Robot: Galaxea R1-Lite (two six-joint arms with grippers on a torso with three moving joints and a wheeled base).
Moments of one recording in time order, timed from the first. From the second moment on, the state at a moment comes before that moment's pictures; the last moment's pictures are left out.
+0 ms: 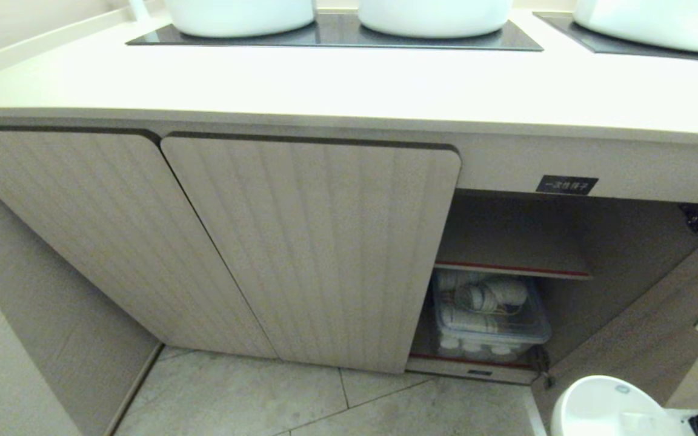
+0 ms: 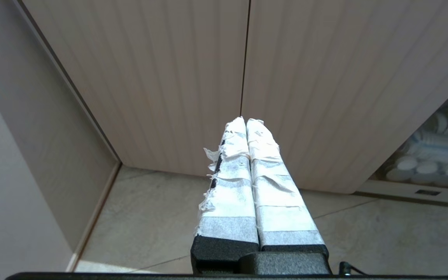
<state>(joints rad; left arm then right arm) 0.00 0.00 0.00 0.00 0.01 -0.03 0.20 1.04 -0.50 0.23 0.32 0.10</state>
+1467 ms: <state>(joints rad) 0.00 0.00 0.00 0.00 0.01 -0.03 0.20 1.04 -0.51 0.23 0.32 0.10</state>
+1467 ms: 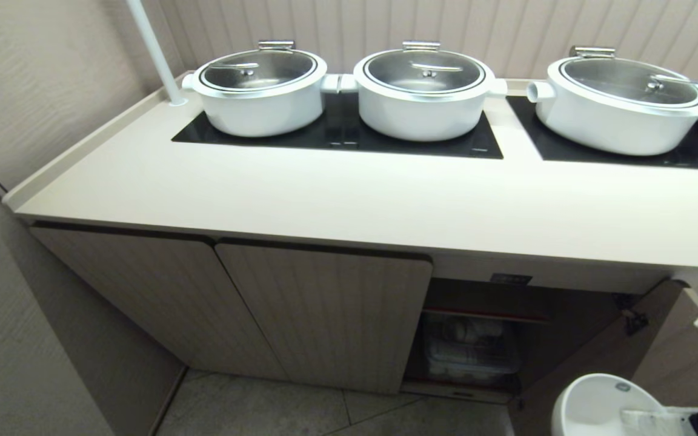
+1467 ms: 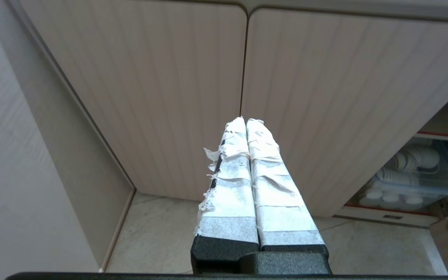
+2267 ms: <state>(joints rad) 0.00 0.00 0.00 0.00 0.01 -0.03 0.19 1.02 -0.52 0.24 0.32 0.10</state>
